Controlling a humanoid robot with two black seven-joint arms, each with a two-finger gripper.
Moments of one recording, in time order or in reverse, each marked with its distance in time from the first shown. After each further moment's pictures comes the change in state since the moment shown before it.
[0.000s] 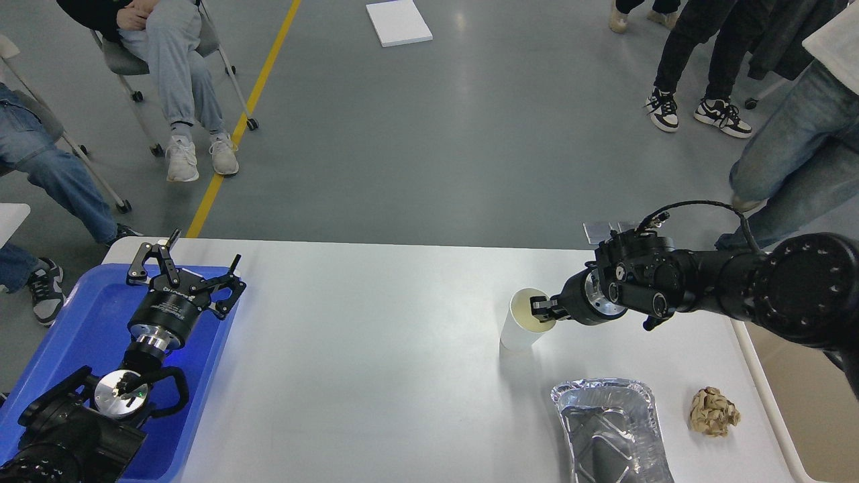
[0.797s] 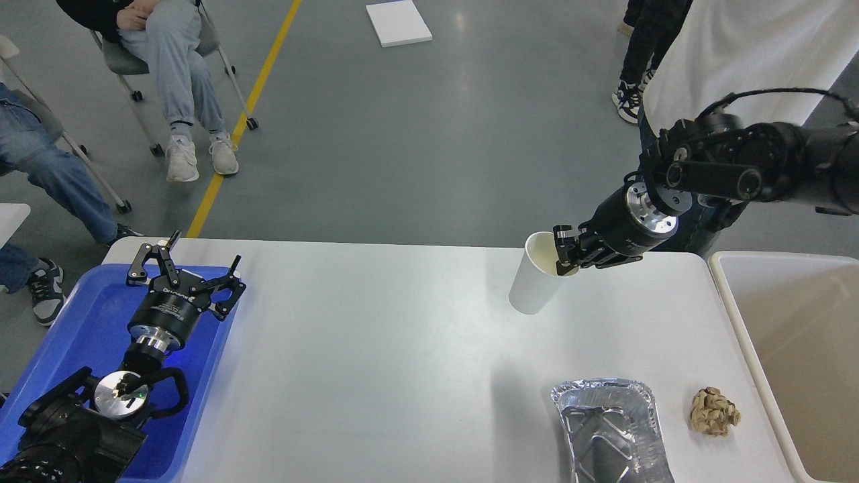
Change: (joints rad) left arm 0.001 0.000 0.000 0.000 0.000 0.000 0.001; right arm 0.426 -0.191 -0.012 0.276 0.109 0.313 0.008
